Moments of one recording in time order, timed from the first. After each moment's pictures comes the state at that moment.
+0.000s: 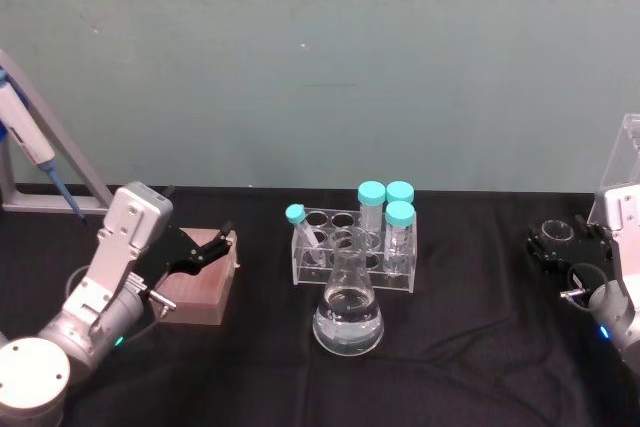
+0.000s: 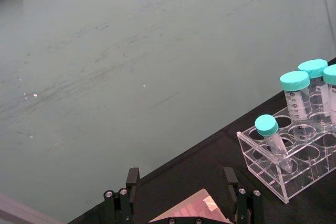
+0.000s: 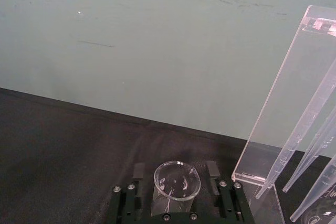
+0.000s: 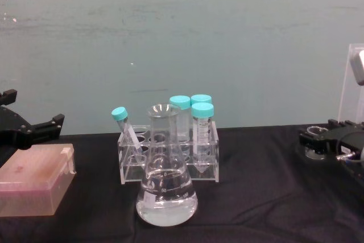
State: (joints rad) left arm -0.20 0.60 0.45 -1.41 -0.25 -0.12 0.03; right arm 0.58 0.11 -0.13 -0.64 -0.02 -0.25 0.14
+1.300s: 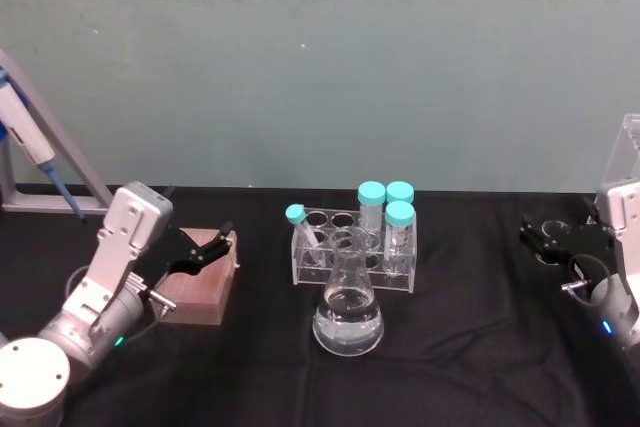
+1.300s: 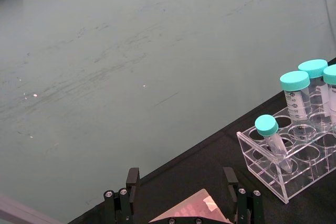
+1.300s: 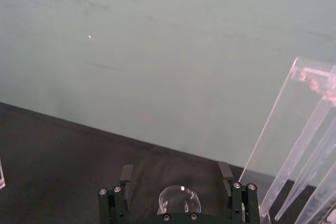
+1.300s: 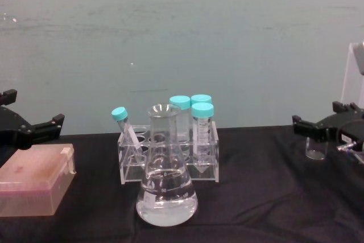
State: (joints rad) left arm -0.20 0.60 0.45 -1.41 -0.25 -0.12 0.03; right arm 0.53 0.13 -0.13 -0.74 -0.05 -0.30 0.14
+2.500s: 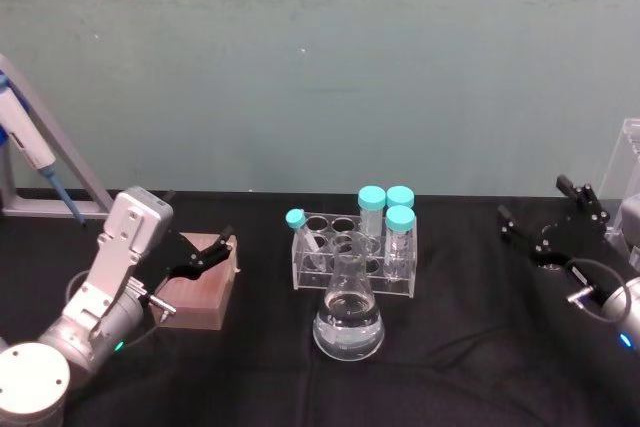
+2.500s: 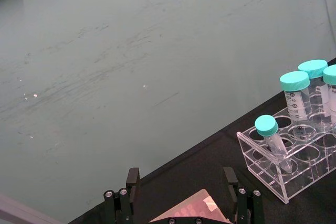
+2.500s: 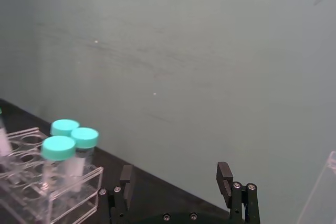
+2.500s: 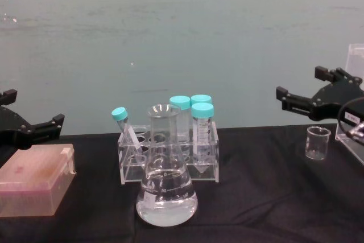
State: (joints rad) left arm -0.20 0.60 0.45 -1.41 -0.25 -0.12 0.03; right arm 0.37 0.22 -0.17 -1.07 0.07 -0.38 0.37
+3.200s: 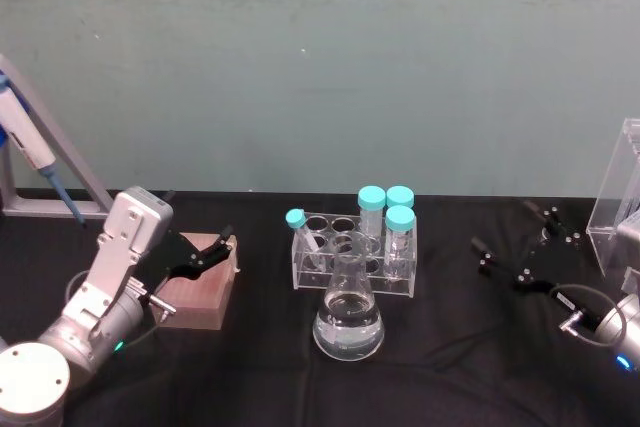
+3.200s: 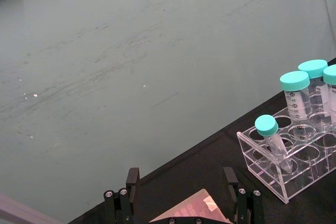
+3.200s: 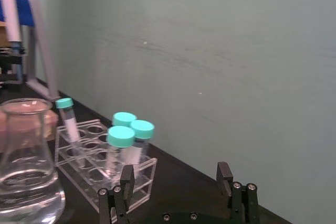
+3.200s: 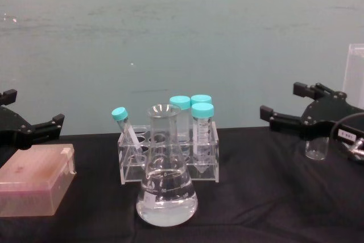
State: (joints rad) left arm -0.20 0.60 0.45 -1.41 -0.25 -0.12 0.03; right arm 0.36 0.27 -0.23 -1.07 0.19 -0.39 0.54
